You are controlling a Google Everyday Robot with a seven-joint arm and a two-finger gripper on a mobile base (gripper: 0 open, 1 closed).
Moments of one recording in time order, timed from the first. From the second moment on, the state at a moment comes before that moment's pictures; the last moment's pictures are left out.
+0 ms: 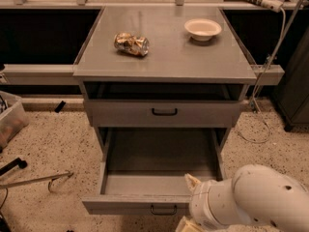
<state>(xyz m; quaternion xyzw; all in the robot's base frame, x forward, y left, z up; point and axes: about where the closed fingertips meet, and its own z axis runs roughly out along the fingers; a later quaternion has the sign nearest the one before) 0.334 -0.069 0.658 -0.55 0.79 0.15 0.24</state>
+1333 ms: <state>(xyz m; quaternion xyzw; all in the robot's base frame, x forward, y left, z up) 0.330 -0.098 0.492 -0.51 0.79 0.24 0.22</state>
